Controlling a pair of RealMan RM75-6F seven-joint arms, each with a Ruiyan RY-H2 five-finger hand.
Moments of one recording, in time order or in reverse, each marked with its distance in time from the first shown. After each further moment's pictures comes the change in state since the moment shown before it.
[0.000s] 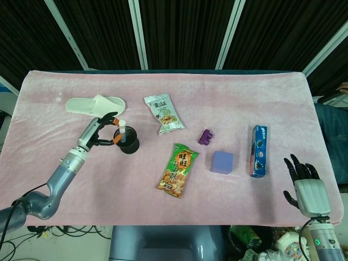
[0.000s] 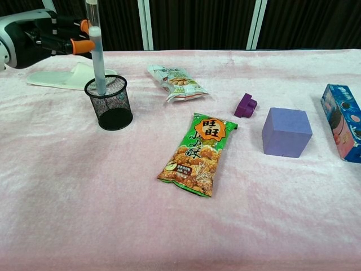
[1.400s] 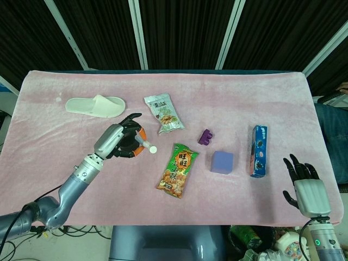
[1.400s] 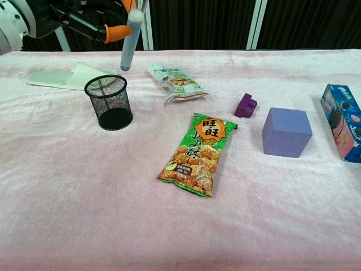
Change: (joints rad) left arm -0.005 0.026 -0.043 -0.255 0.110 0.147 0.510; right arm 0.000 0.001 -0.002 0.003 -0.012 0.003 0.011
